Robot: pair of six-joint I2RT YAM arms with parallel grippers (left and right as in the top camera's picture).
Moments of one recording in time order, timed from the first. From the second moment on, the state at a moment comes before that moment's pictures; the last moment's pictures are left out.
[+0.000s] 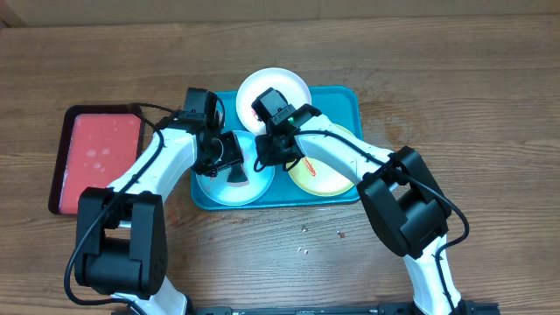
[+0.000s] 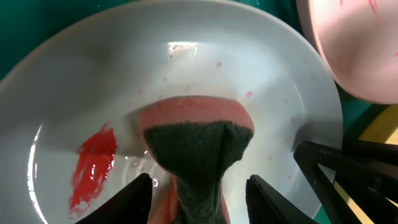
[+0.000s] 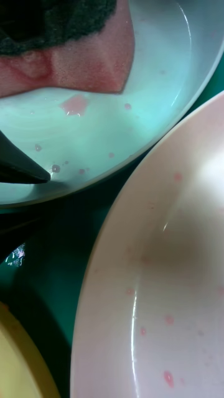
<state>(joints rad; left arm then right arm) -0.15 1.81 1.13 -0.67 0.23 -0.47 0.67 2.21 1.64 -0.71 -0.14 0.44</state>
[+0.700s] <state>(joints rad) -0.15 1.81 1.08 -0.63 0.22 -0.48 0.67 2.21 1.64 -0.71 -0.14 0.44</state>
